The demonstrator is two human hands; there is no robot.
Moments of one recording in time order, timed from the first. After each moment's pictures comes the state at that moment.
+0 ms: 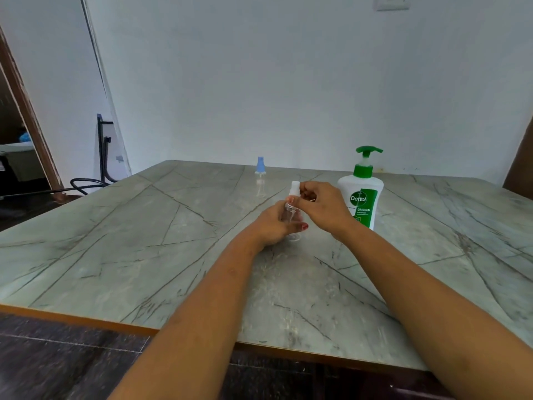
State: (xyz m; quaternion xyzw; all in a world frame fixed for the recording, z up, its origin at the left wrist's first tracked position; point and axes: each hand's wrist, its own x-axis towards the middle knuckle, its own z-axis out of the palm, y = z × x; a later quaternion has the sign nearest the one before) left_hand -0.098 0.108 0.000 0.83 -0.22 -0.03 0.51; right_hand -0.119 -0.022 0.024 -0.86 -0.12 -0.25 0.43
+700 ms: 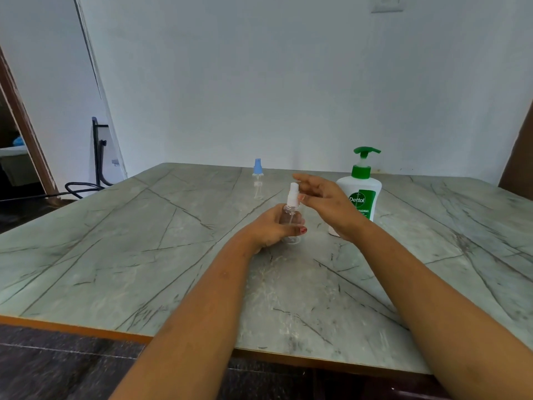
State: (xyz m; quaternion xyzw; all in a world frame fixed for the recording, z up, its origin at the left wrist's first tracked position) left_hand -0.095 0.112 0.000 0.81 -0.21 -0.10 0.54; right_hand -0.122 -0.035 0.029 -0.80 -0.16 -0.14 0.56
